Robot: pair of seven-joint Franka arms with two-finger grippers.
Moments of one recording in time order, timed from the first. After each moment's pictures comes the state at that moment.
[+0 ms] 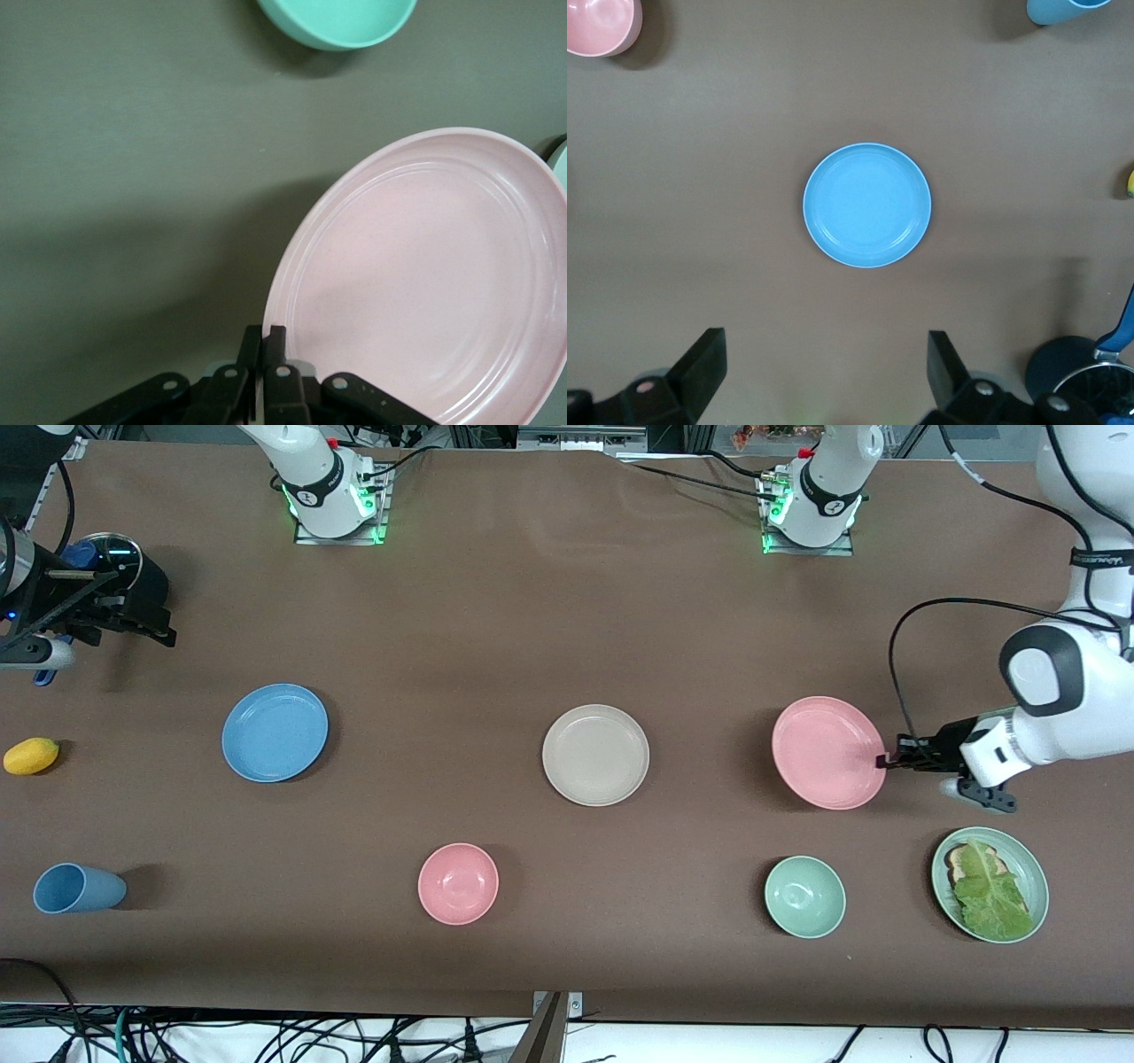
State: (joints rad) left arm 0.10 0.41 0.02 -1.88 -0.45 2.09 0.55; right arm 0.02 0.01 -0.01 -1.65 0.00 1.58 0.00
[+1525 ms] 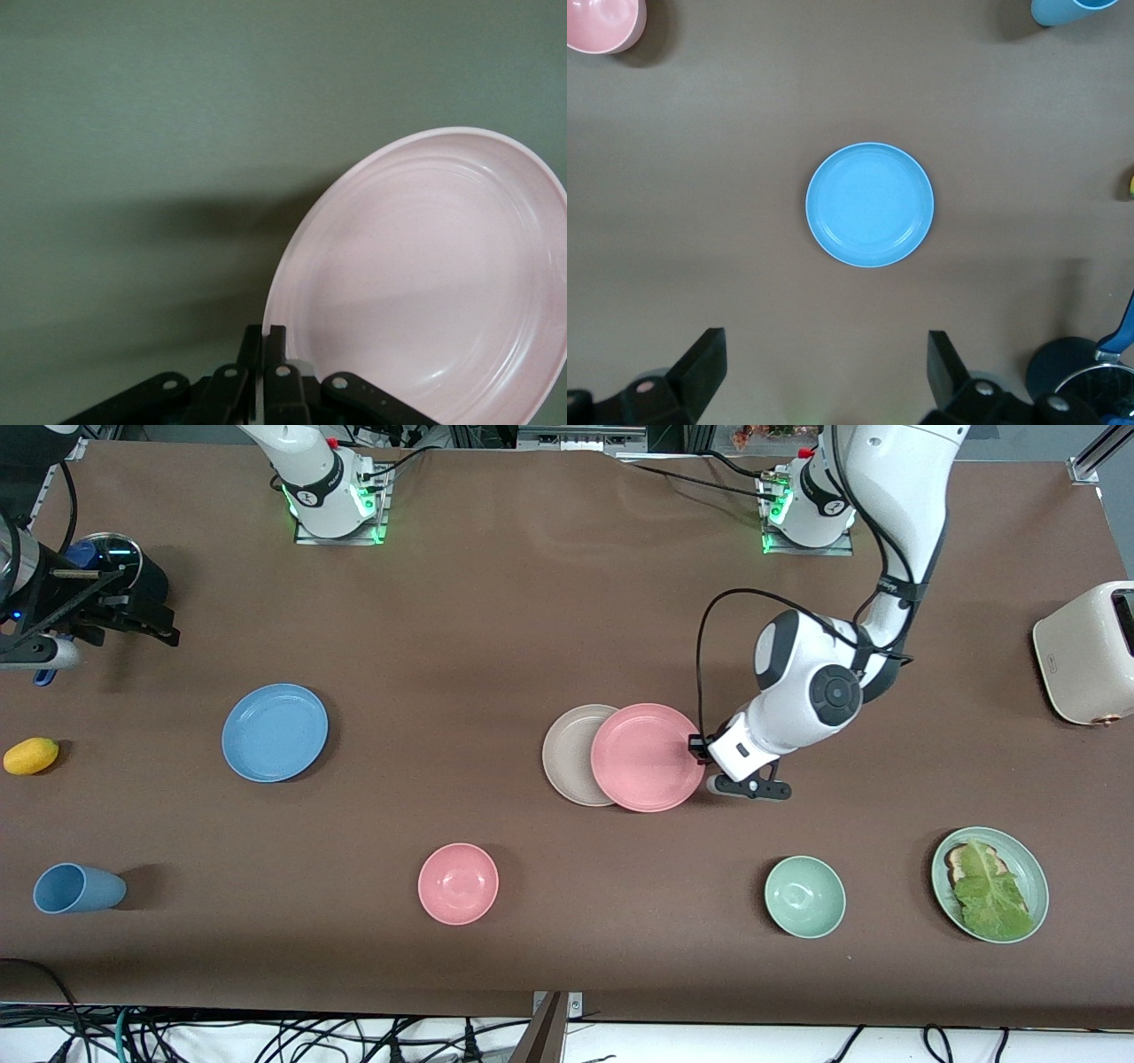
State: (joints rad) left arm -0.41 0.51 0.01 -1.84 -0.36 2.34 -0.12; right arm 0.02 0.00 -0.01 -1.65 0.00 1.58 0.00
